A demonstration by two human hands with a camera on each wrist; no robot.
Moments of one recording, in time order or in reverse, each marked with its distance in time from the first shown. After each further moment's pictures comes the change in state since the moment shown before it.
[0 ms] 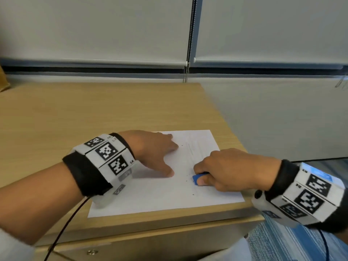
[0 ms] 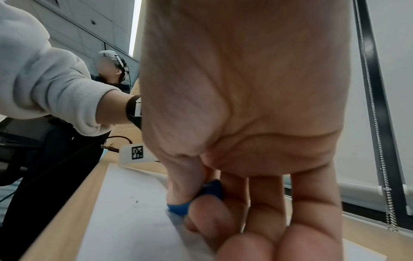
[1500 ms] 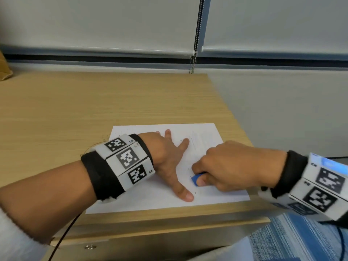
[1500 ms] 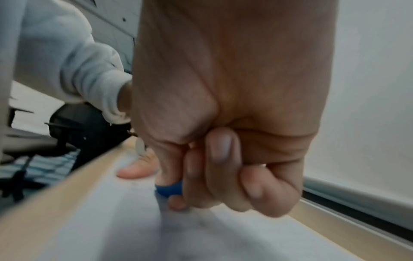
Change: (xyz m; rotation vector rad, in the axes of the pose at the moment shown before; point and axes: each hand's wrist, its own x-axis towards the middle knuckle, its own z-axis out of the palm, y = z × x) left_hand 0.010 0.033 0.005 -0.004 -0.201 -0.142; right_hand 0.007 -0.004 -0.012 -0.152 -0.031 -0.127
